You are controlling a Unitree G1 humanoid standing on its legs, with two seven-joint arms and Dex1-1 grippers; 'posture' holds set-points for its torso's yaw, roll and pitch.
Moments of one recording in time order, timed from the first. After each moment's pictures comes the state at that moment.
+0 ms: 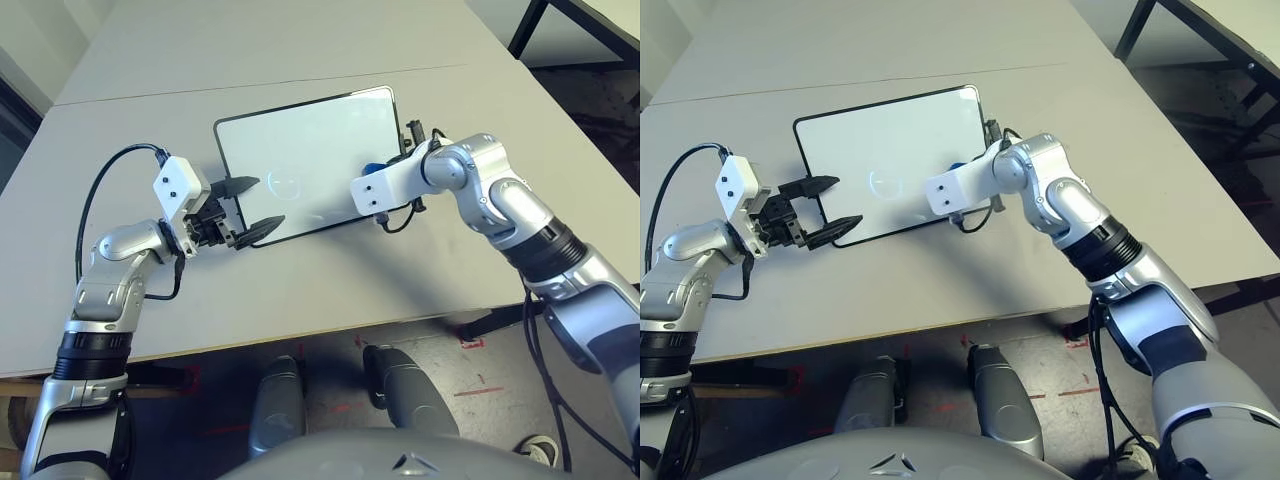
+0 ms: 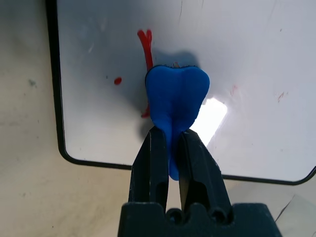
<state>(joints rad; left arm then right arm) -0.25 0.68 0.10 -0.04 -0.42 0.20 -0.97 -0.88 -0.46 0.57 0.07 -0.87 0.22 1.09</state>
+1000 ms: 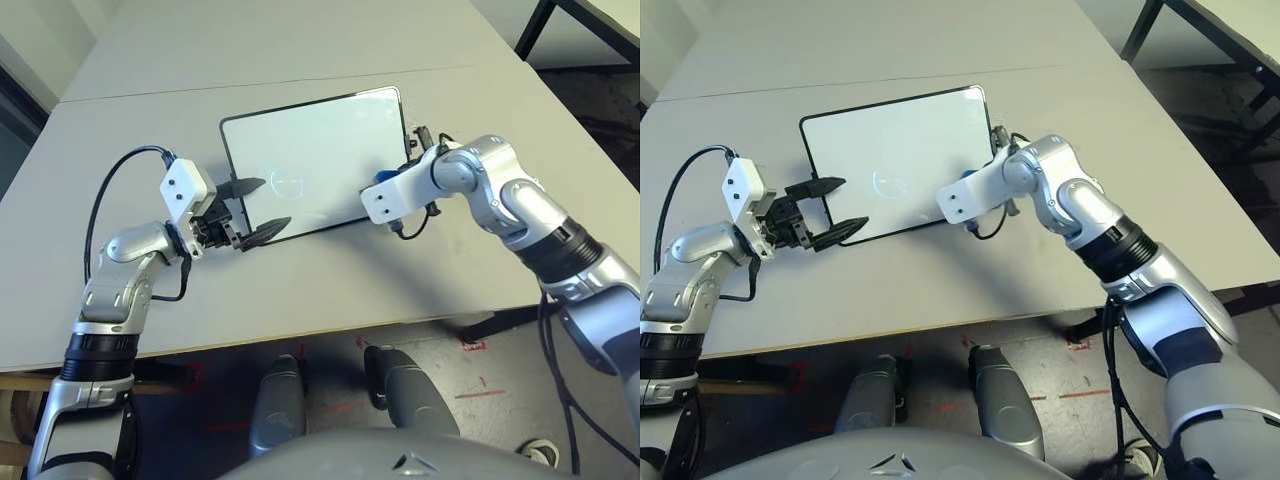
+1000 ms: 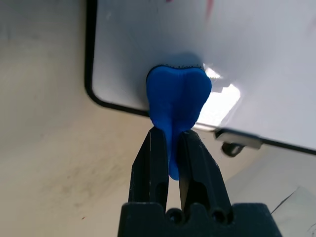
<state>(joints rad) -0.25 0.65 0.09 -0.06 -0.42 0.20 -0.96 -0.85 -0.62 0.56 0.08 -0.87 0.18 1.11</state>
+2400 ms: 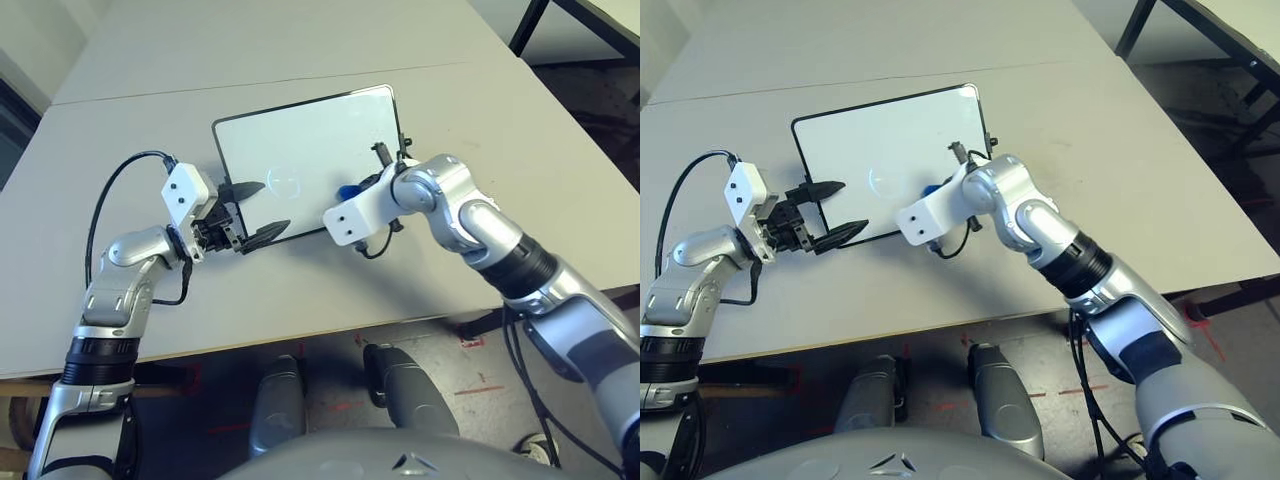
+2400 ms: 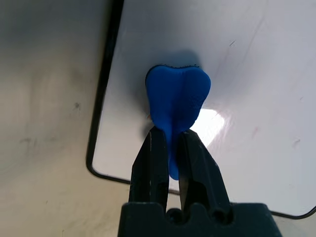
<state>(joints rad) -0.23 0.64 0.09 -0.06 -0.41 0.21 -0.95 -0.82 -0.50 0.60 -0.03 -0.95 0.21 1.15</state>
